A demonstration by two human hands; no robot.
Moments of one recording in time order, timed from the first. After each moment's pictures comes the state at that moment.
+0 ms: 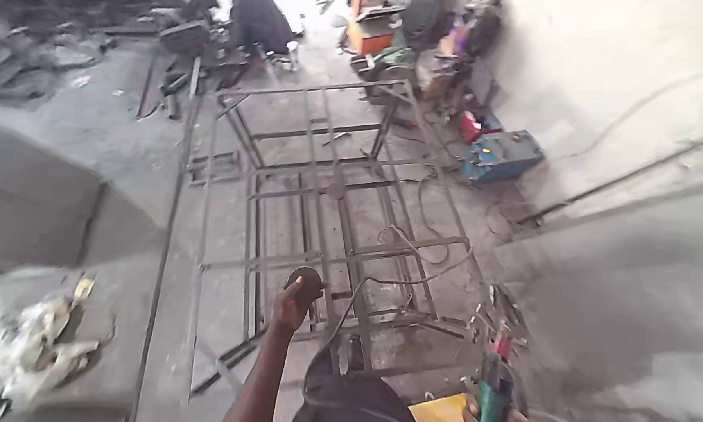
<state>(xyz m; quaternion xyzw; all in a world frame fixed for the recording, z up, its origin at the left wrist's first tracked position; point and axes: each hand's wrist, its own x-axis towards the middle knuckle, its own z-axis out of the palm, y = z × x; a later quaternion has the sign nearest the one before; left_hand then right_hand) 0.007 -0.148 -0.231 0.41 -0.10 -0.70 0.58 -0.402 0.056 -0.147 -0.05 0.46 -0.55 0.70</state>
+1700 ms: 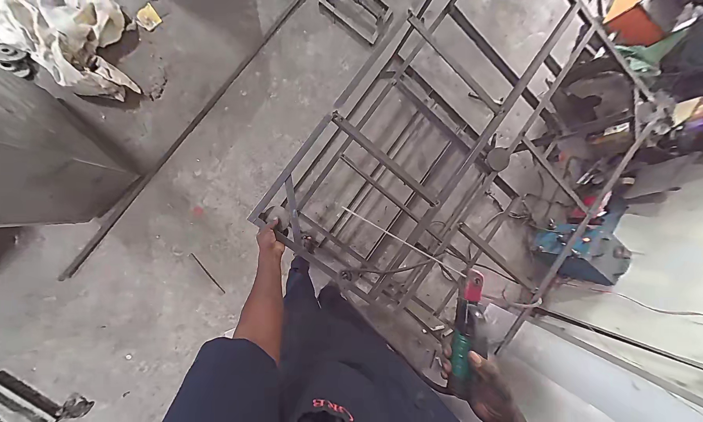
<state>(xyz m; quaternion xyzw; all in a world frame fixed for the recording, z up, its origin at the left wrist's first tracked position) 0.229 0.141 -0.472 0.49 0.37 -0.31 0.73 -0.223 0.023 -0.146 -0.32 0.56 -0.15 0.75</state>
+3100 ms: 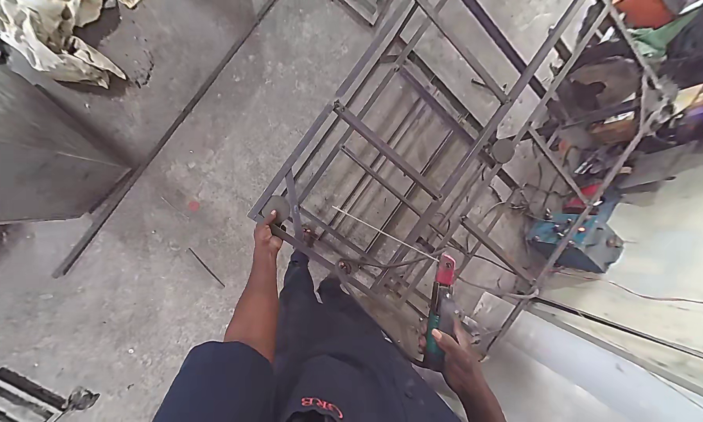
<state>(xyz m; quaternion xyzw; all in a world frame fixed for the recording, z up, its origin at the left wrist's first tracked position) 0.246 0.151 -0.479 0.48 0.35 -0.37 0.72 -0.171 0.034 -0.173 -0.40 0.61 -0.09 0.67</state>
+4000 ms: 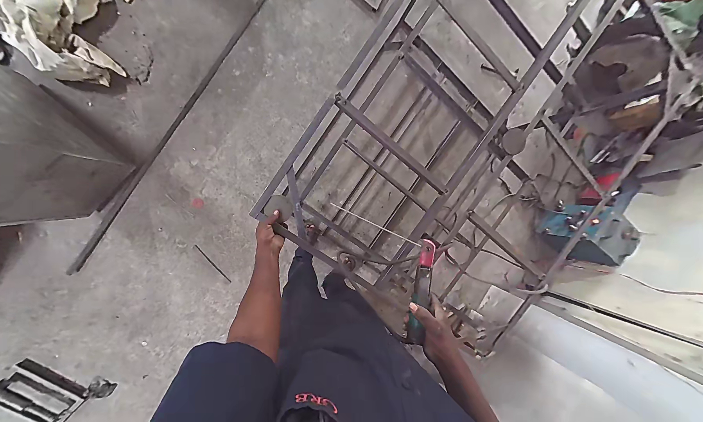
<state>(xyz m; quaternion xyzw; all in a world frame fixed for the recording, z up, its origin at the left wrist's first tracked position) 0.246 0.154 -0.481 0.48 0.34 -0.36 0.73 -0.129 0.031 -0.212 -0.39 0.68 -0.03 0.62</state>
